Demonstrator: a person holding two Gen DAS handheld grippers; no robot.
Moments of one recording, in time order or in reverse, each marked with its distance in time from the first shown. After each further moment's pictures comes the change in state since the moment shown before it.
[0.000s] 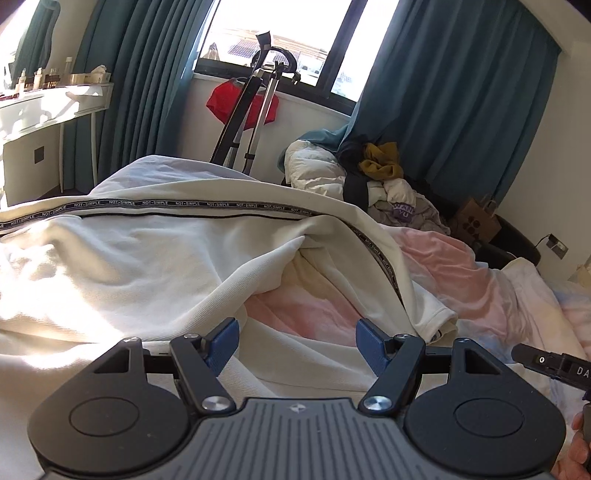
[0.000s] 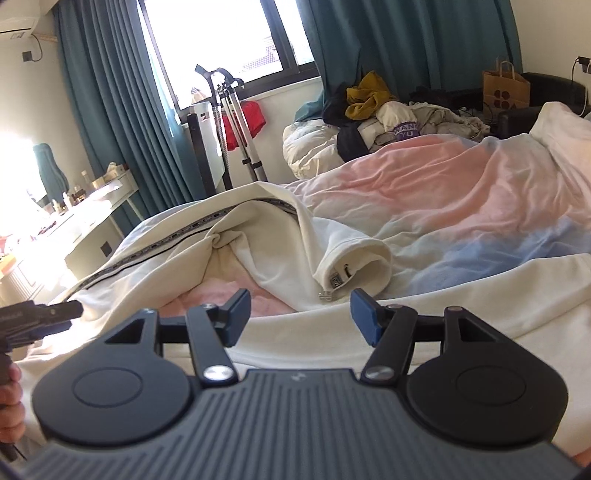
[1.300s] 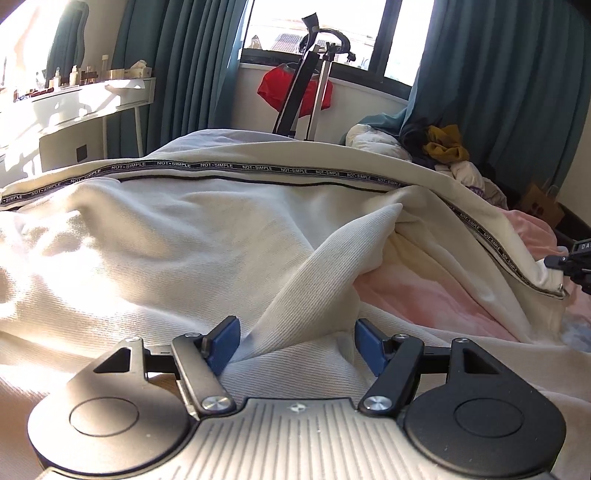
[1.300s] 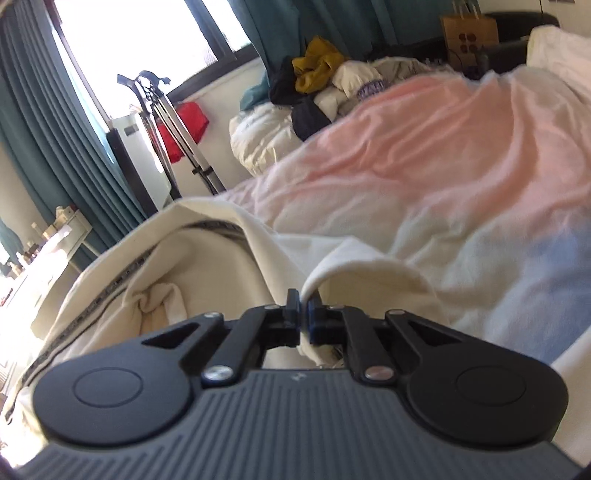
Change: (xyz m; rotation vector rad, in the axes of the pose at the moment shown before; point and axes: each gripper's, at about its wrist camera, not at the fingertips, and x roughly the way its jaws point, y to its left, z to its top) left arm 0.076 0.058 -0.024 -0.025 0.034 0.164; right arm 0.179 -0.025 0.054 0.198 -0.028 -0.091
